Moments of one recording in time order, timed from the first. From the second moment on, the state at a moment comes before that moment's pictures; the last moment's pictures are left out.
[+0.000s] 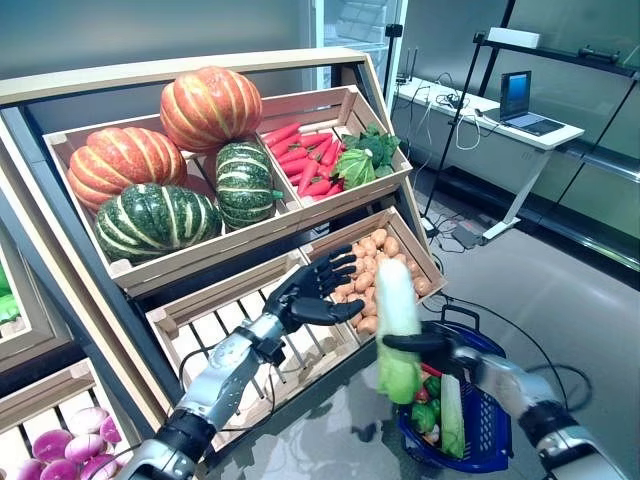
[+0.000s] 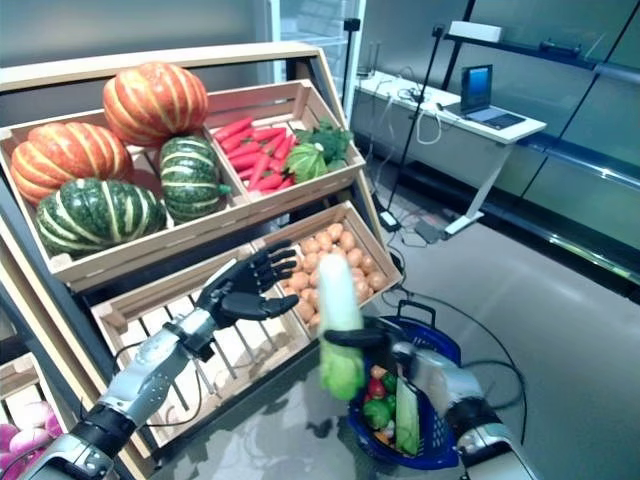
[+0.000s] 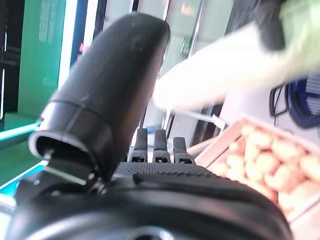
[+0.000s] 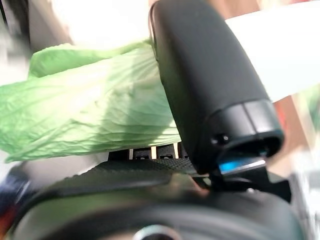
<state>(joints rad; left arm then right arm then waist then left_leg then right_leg) -0.21 0.53 -0.30 0.28 -0.70 -0.16 -0.32 -0.28 -0.54 0.18 0.80 0.71 0.32 0.27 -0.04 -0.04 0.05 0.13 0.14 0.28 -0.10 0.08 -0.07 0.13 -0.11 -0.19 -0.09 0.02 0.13</state>
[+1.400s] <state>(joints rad) -0.53 0.59 -0.39 0.34 -0.80 -0.25 -0.14 -0.84 -0.75 0.01 1.18 0.88 0.15 -0.08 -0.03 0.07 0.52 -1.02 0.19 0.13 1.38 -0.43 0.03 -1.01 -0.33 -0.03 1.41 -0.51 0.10</state>
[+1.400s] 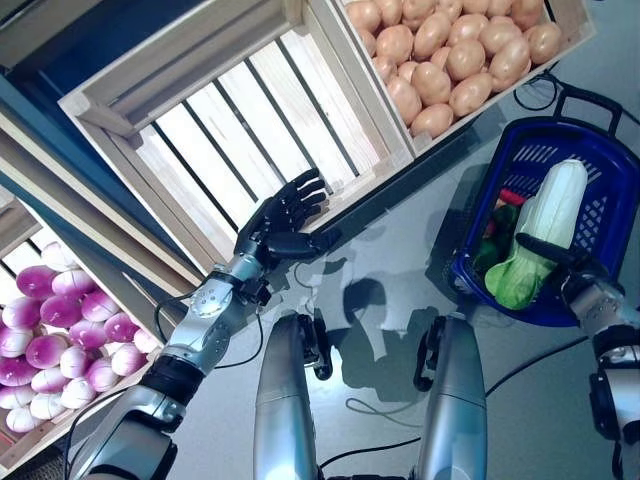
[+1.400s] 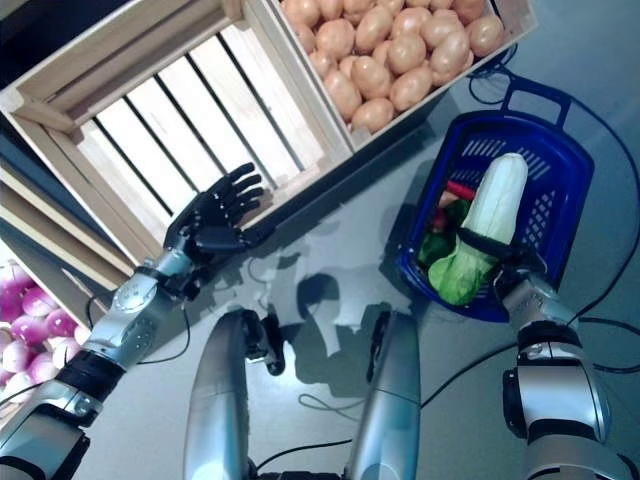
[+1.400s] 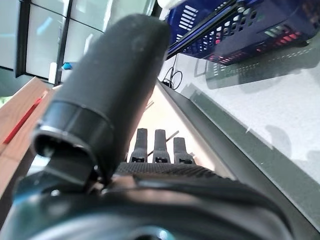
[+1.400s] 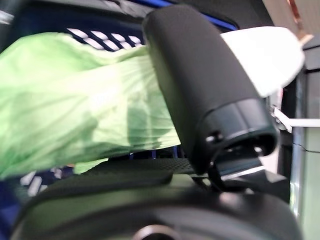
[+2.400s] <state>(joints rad) -0.43 0.48 -0.34 0.32 -0.79 -0.18 -0.20 -0.55 -0.56 0.02 0.76 0.83 0.09 -0.10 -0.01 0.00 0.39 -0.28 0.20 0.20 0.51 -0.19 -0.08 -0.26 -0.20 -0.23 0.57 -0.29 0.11</state>
